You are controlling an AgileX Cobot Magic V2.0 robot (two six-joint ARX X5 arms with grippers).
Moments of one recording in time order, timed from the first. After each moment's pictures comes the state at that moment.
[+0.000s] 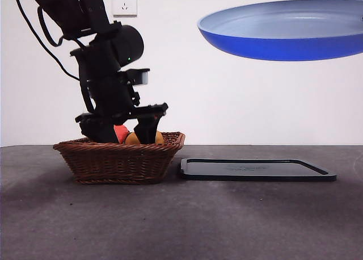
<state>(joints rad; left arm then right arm) -0.45 1.97 1.42 -0.49 0.02 -0.09 0.14 0.90 1.01 -0.91 -0.33 0.06</state>
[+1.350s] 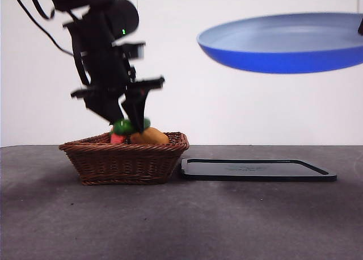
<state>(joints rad) -0.45 1.84 1.42 -0.54 0.00 -0.09 0.14 0.97 1.01 -0.90 -0.33 0.06</state>
